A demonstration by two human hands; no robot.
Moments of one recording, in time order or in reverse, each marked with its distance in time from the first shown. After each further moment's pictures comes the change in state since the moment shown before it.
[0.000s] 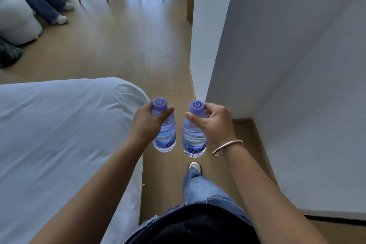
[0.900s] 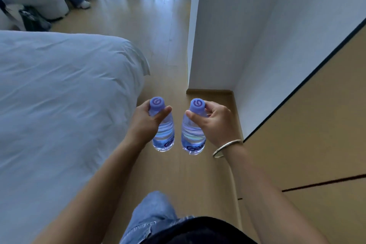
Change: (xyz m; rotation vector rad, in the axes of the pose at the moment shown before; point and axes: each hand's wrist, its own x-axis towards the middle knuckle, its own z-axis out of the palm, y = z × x) left_hand -0.486 -0.009 0.081 -0.081 0.133 0.040; right_hand -0.443 -0.011 -0.185 -0.034 -0.067 -0.081
